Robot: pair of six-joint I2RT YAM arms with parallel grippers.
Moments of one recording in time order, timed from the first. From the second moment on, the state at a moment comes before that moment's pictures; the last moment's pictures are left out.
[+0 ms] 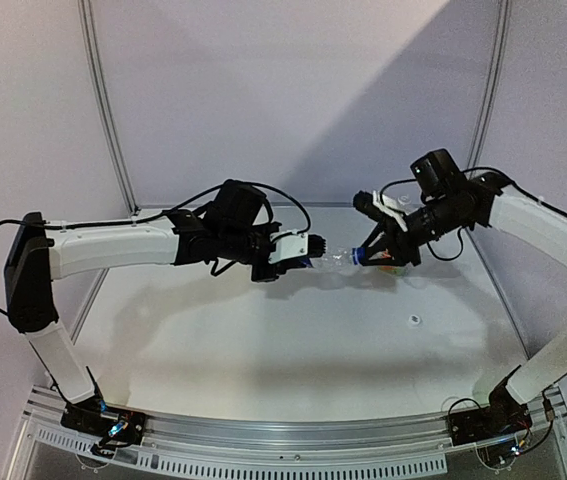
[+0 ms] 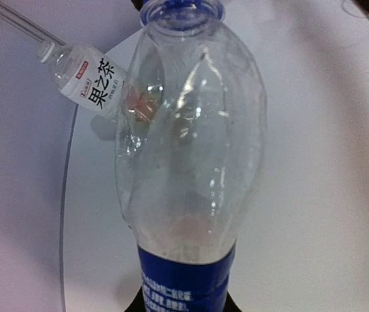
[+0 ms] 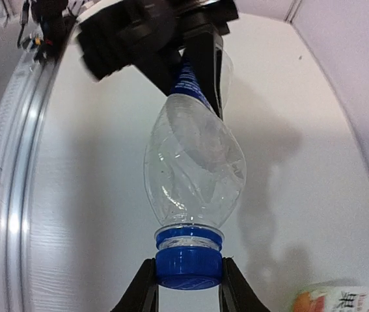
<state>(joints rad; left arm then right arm) -0.85 1.75 1.33 -0.22 0.21 0.83 0.54 1.48 1.35 -0.80 -0.64 -0.63</state>
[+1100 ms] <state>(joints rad) -0.87 1.75 1.30 -0.20 0.14 0.82 0.45 1.48 1.45 -0.97 -0.71 -0.50</state>
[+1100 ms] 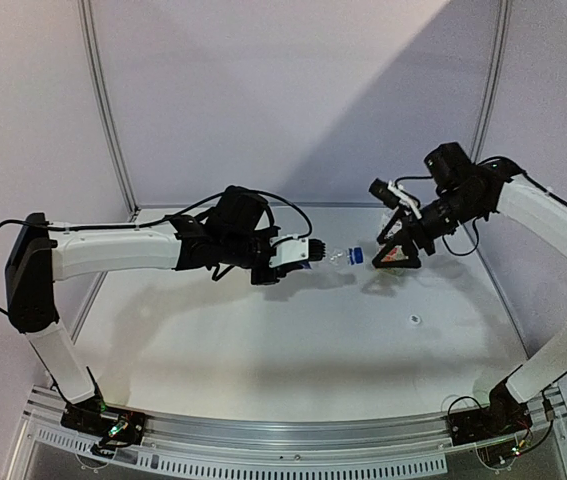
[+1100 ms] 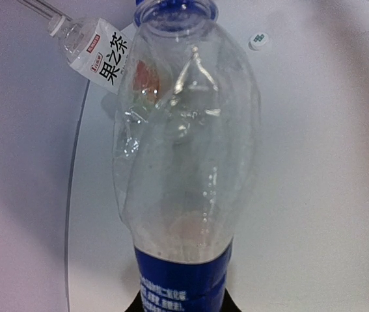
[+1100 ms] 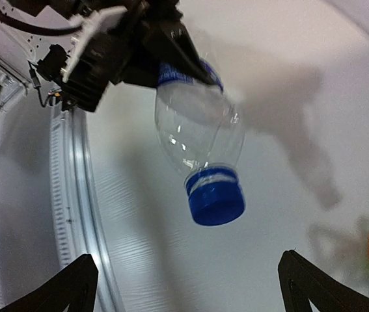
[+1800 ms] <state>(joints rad) -0.88 1.74 1.30 -0.18 0.12 0.80 0.37 1.66 1.40 -0.82 -0.95 0.22</state>
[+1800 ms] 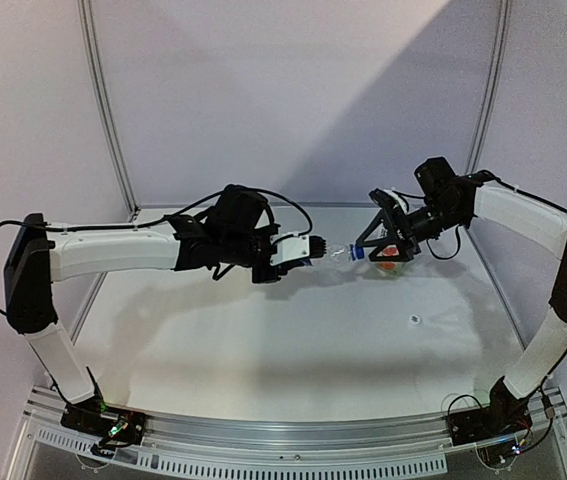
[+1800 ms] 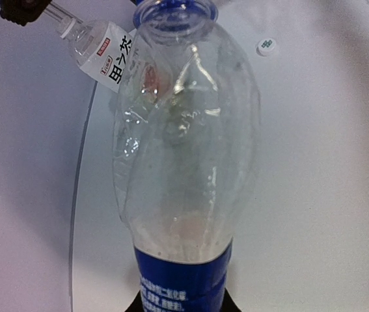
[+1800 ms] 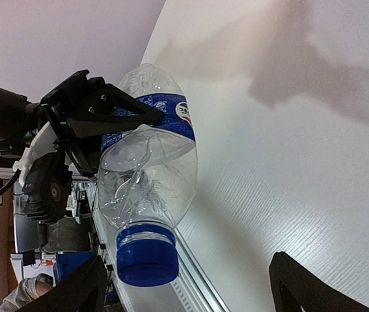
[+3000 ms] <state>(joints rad) -0.88 1.73 1.28 -0.17 0.10 0.76 0.37 1.57 1.39 -0.96 -0.91 -0.12</state>
